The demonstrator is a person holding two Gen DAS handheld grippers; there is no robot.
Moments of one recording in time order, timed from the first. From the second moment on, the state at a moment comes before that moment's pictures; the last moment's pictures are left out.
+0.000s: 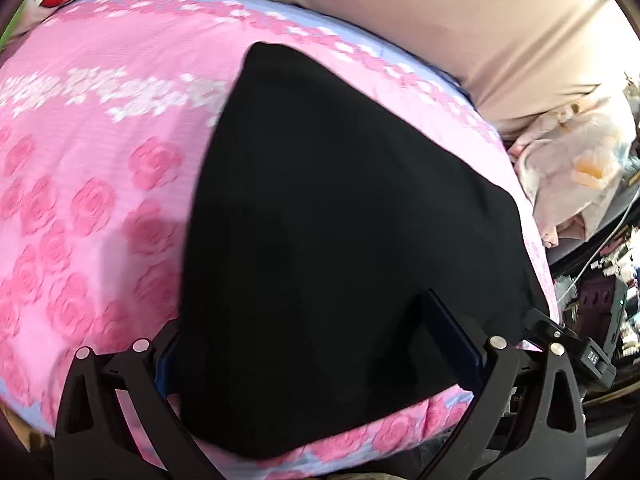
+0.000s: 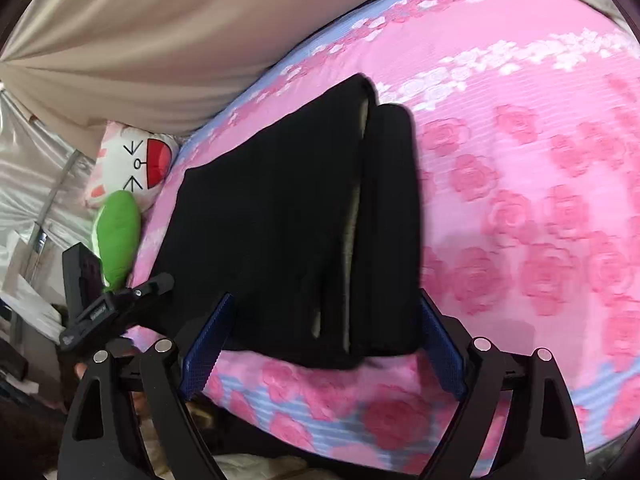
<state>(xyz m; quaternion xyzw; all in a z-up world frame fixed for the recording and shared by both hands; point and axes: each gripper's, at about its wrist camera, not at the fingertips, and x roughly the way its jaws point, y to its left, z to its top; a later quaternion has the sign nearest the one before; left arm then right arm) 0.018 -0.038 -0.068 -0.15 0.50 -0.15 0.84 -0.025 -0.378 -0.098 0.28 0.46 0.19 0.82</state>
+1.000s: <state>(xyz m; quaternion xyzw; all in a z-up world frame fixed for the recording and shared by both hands) 0.007 -0.034 -0.070 -0.19 0.52 -0.20 0.81 -0.022 -0.377 -0.116 0.30 0.46 0.20 0.81</state>
